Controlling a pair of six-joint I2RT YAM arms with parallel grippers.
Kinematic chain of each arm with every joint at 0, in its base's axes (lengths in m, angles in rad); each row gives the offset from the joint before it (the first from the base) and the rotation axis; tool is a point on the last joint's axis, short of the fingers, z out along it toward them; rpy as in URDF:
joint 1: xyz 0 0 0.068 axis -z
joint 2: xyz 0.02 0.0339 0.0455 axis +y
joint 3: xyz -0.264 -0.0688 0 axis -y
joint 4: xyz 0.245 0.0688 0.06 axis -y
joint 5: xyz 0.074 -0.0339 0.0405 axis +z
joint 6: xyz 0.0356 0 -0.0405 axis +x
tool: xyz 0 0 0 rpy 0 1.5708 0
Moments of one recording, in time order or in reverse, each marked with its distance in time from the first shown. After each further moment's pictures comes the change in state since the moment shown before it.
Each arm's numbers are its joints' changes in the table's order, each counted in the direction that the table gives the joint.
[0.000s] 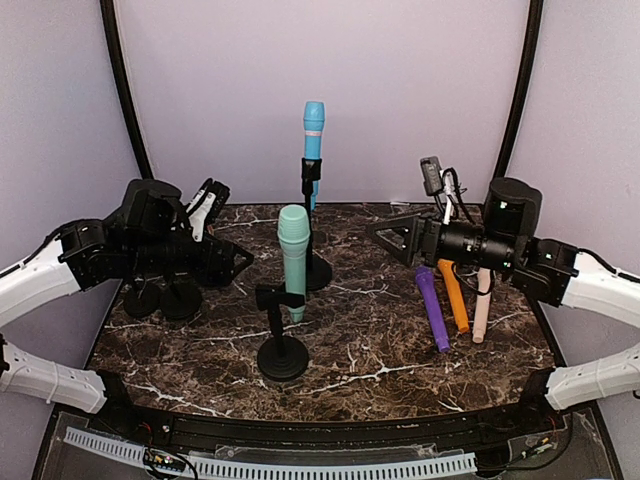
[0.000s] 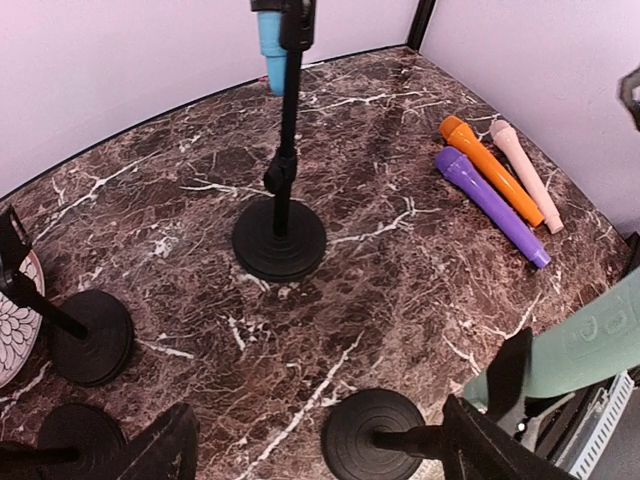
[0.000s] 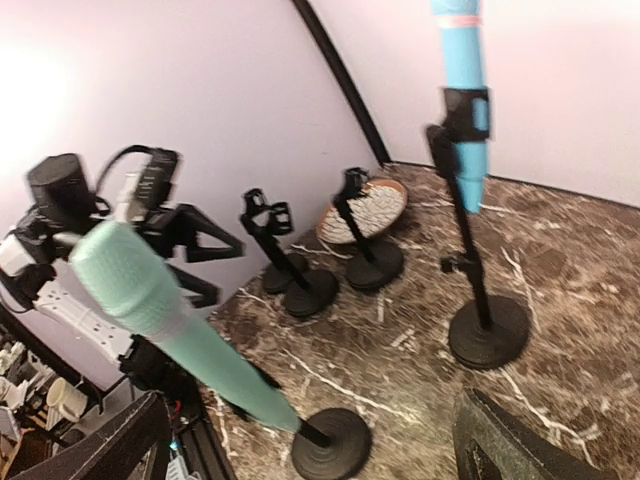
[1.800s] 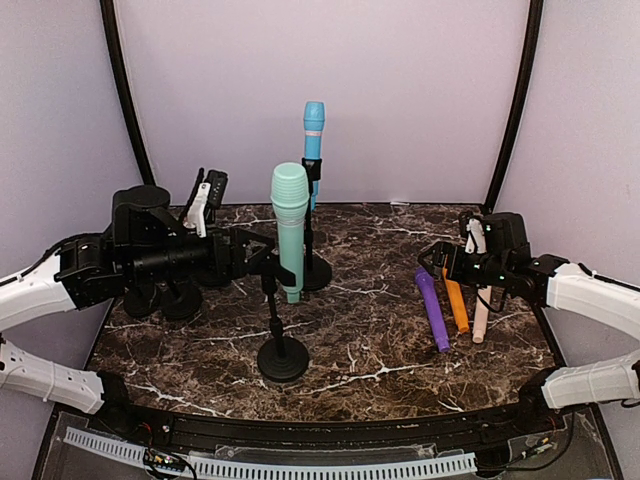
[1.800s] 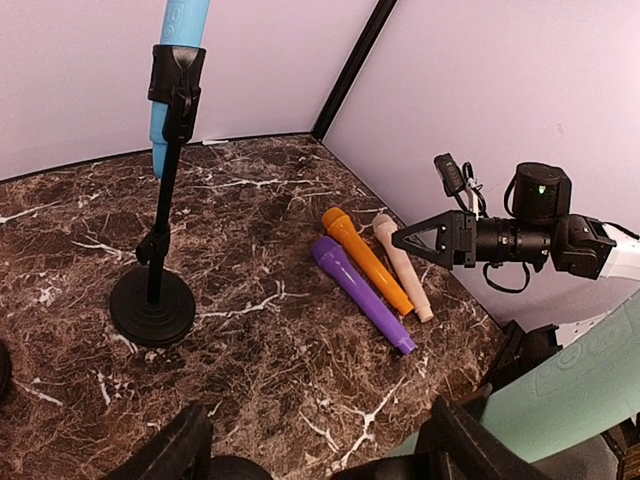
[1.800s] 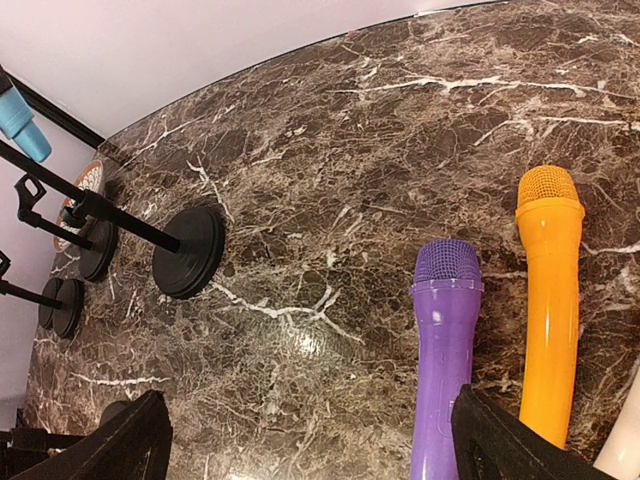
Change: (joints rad) left arm 0.129 -0.034 -0.075 0.270 -0.021 -0.243; right arm 0.359 0.060 -0.192 -0.188 -0.175 0.095
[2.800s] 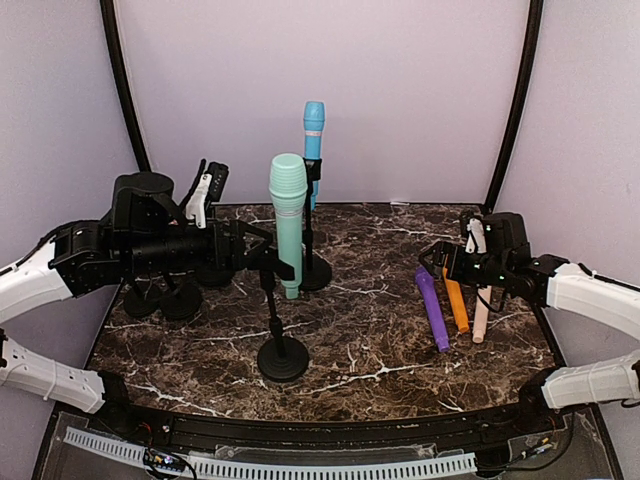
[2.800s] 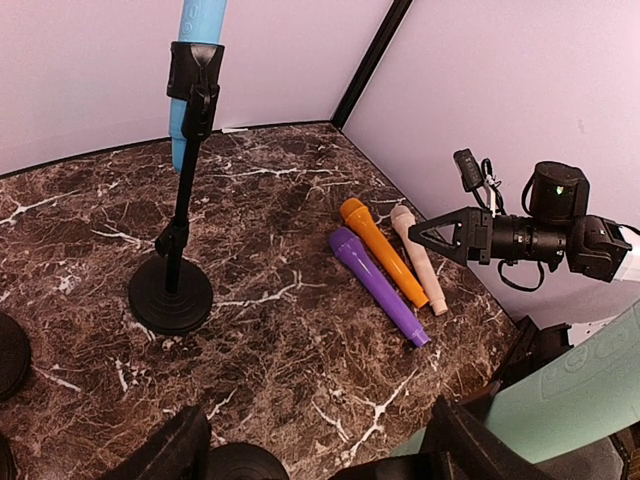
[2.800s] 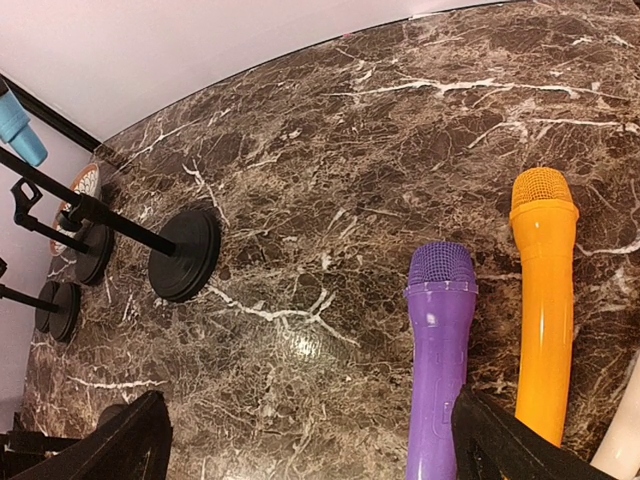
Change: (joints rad) left arm 0.000 0.028 0.111 -0.123 0.037 -0.006; right arm 0.000 0.000 0.000 0.000 -0.014 0.000
